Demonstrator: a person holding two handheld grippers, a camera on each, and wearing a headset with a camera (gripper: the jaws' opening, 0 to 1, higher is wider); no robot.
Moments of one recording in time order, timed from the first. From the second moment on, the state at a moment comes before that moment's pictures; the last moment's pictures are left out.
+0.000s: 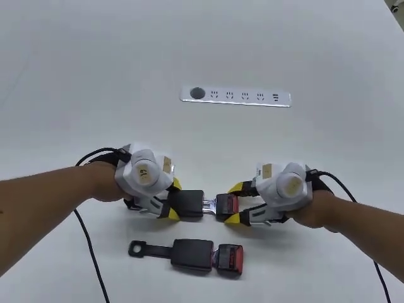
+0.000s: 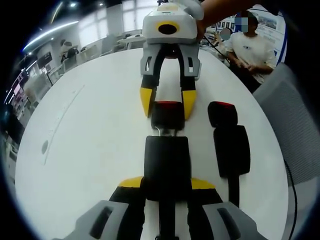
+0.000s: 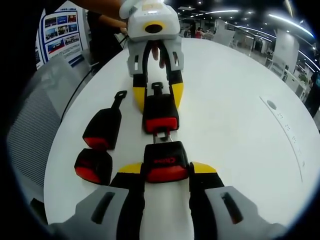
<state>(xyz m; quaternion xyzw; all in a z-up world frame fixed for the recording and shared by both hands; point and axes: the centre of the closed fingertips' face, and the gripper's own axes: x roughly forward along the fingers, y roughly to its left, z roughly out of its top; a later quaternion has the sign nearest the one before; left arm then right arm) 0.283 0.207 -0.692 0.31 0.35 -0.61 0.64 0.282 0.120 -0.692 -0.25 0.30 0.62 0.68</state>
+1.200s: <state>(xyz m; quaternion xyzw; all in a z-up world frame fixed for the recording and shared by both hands) 0.283 0.206 -0.691 0.31 0.34 -0.61 0.64 0.279 0.038 -0.681 -0.24 0.32 0.60 0.70</state>
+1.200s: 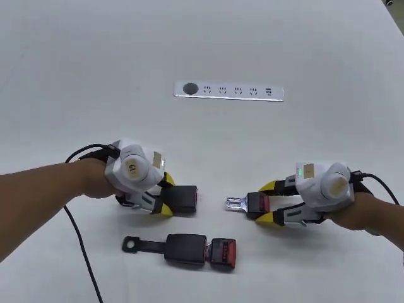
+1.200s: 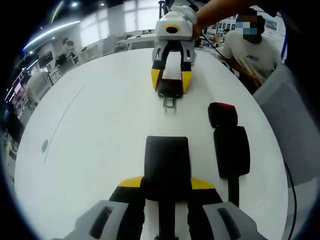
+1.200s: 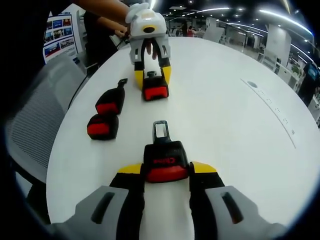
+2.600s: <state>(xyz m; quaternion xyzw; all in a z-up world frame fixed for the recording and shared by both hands) 0.282 0.205 -0.687 0.27 0.39 -0.57 0.67 0.280 -0.003 -0.688 -0.23 0.34 0.53 0.74</state>
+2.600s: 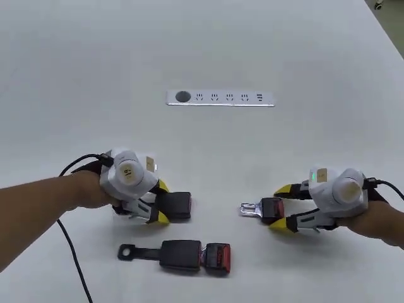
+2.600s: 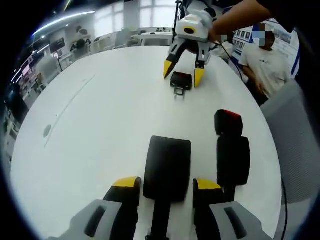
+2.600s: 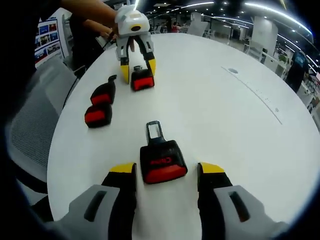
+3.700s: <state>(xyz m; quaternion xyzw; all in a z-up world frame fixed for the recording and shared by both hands) 0.252 0.264 -0.598 0.05 0.30 -0.36 0.88 0.259 0.005 -0.590 -0.07 0.23 0.26 0.94</state>
